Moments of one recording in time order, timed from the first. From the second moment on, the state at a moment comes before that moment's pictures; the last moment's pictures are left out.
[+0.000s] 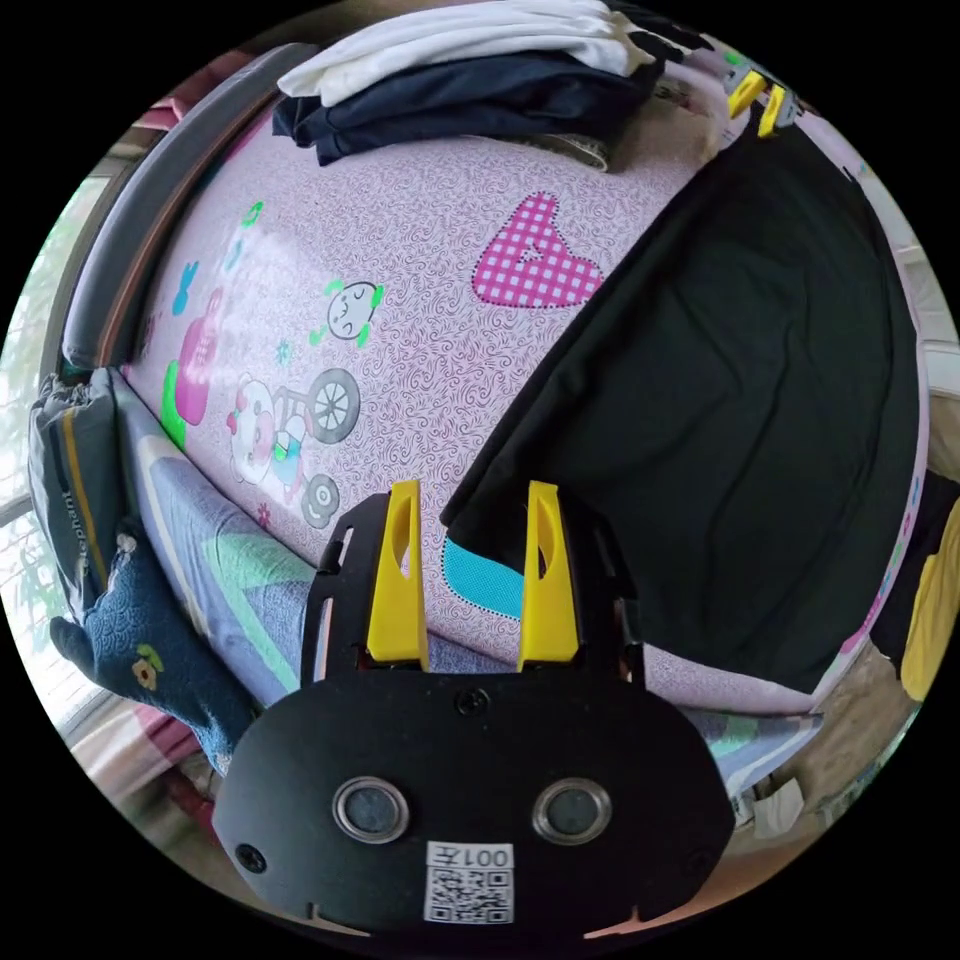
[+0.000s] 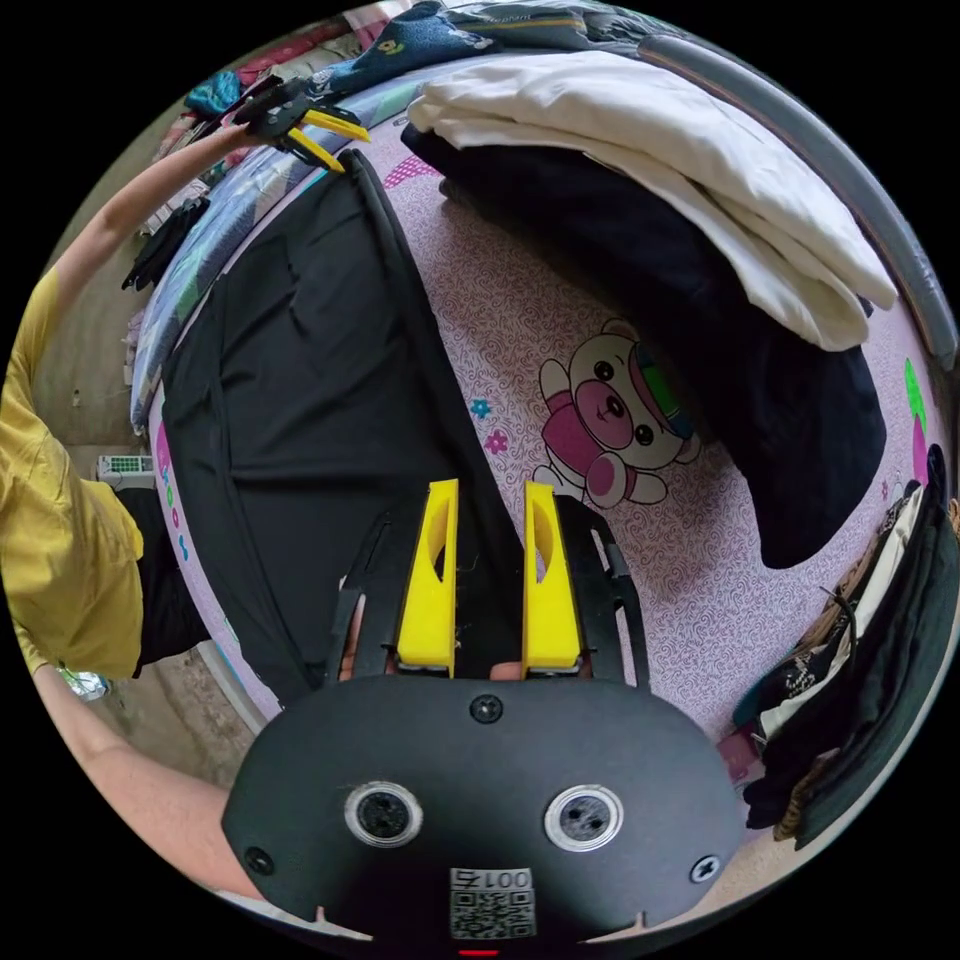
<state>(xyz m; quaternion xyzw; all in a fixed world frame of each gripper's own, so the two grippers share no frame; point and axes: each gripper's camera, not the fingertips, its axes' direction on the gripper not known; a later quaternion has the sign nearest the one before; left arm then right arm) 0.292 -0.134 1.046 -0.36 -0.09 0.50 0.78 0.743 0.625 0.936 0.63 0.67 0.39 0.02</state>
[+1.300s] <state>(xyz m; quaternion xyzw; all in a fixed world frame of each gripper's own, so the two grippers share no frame) 0.352 -0.017 0.866 -0.22 -0.16 0.50 0.82 0.773 0.537 0.938 0.54 0.73 0.42 -0.05</state>
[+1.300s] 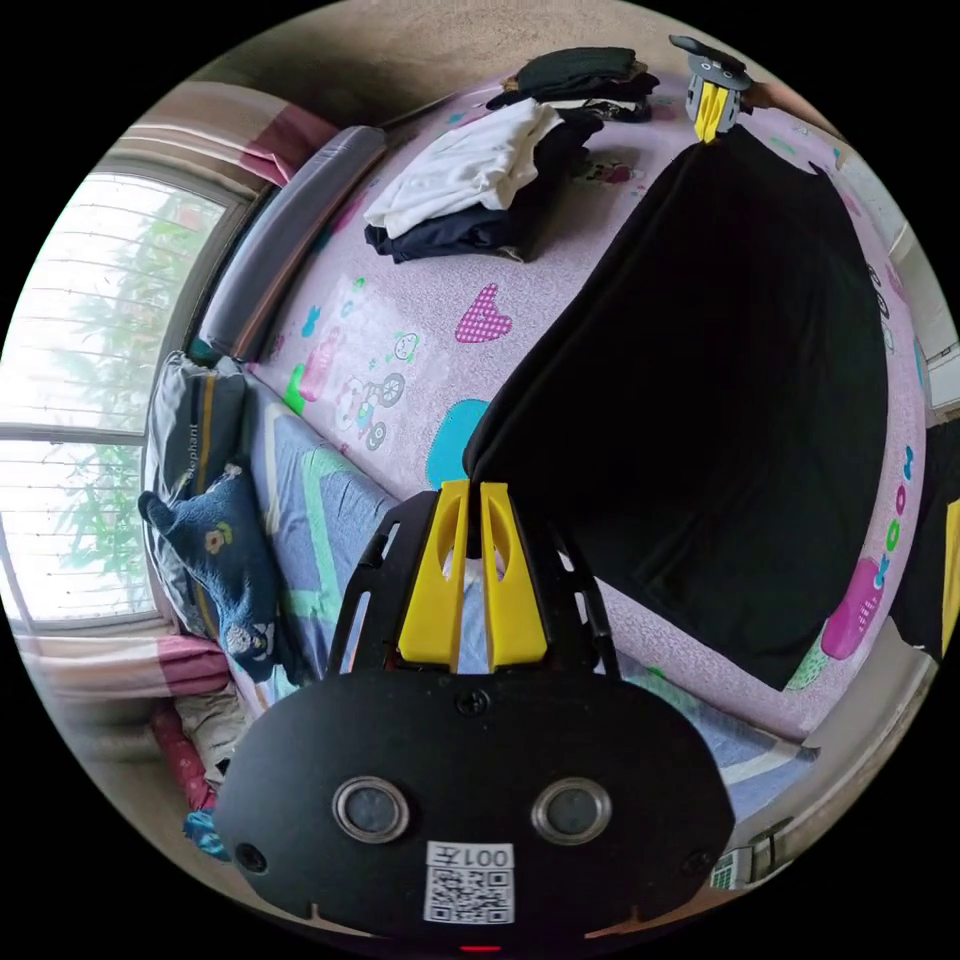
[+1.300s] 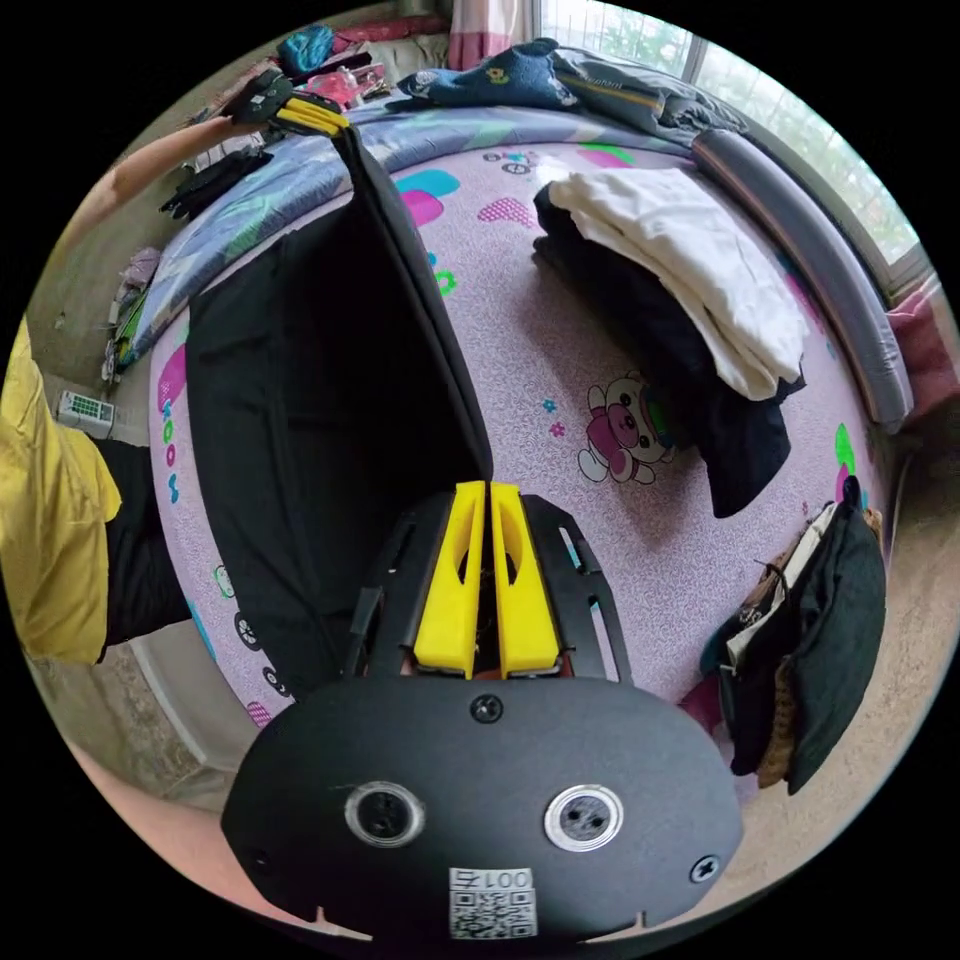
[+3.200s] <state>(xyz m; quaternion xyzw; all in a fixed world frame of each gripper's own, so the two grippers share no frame) 0.351 0.179 0.922 -0.42 -0.10 0.39 0.81 0.964 0.485 0.966 0.62 0.70 0.36 -0.02</state>
